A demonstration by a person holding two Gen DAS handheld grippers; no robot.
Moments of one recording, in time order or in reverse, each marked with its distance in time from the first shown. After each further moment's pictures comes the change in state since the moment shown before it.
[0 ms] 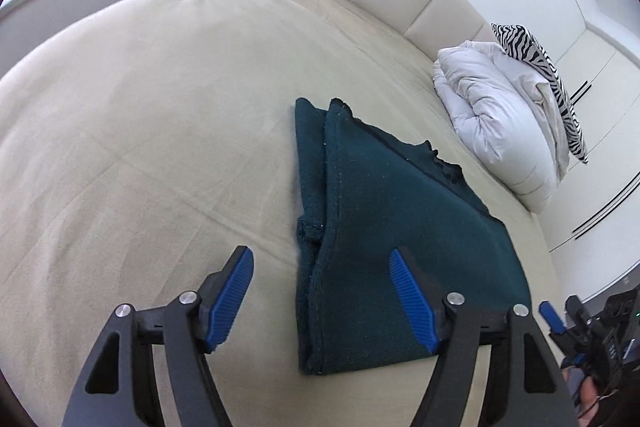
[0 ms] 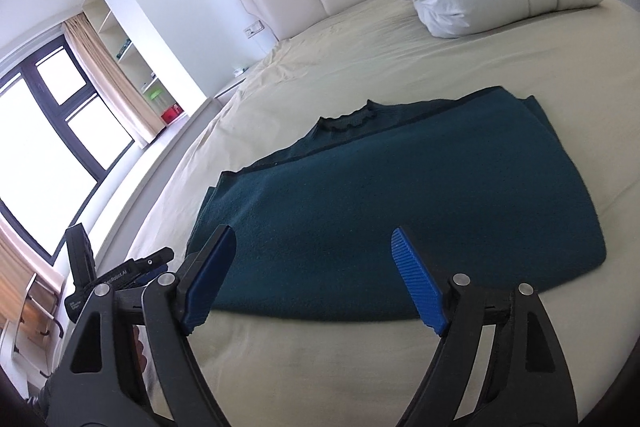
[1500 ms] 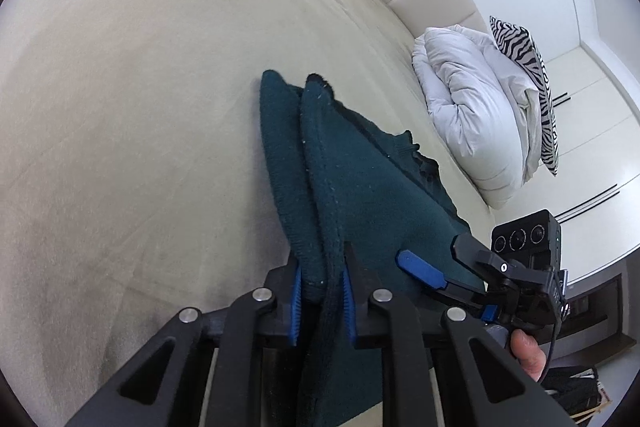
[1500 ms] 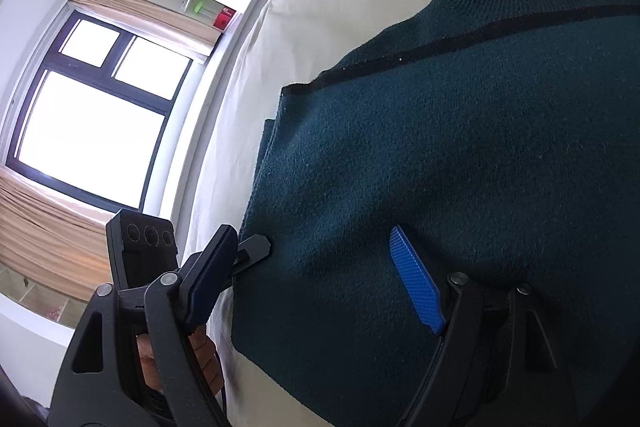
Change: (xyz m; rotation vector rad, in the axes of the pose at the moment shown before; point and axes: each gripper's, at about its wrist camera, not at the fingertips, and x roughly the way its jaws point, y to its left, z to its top) left arm 0.050 -0.001 0.035 -0.064 0.158 -0.158; right arm 0.258 0.070 0.025 0.142 0.495 0.347
